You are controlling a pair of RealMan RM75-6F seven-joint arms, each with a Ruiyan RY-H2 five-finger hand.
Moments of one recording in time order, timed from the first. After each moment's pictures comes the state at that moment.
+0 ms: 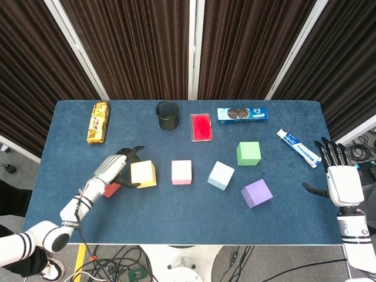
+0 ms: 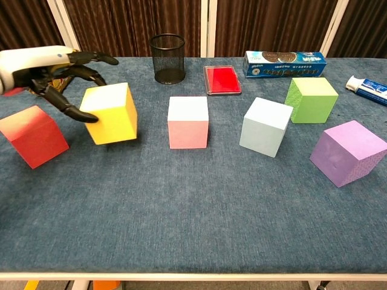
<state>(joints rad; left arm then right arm) -0.68 -1.40 -0.14 -1.49 1.30 0.88 -0.33 0.23 -1.13 0.17 -1.60 -1.41 1.39 -0.03</state>
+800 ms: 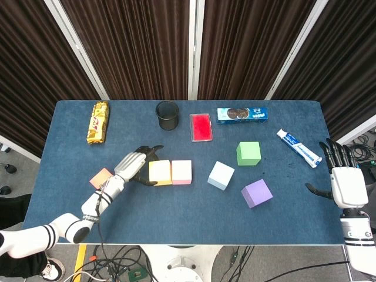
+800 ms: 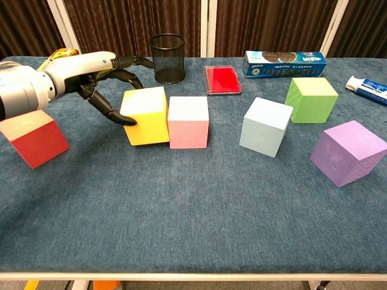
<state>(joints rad) -0.76 -1.55 -0.17 -1.36 1.32 0.85 -0.31 0.22 -1.11 0.17 -1.62 -1.40 1.40 -0.04</state>
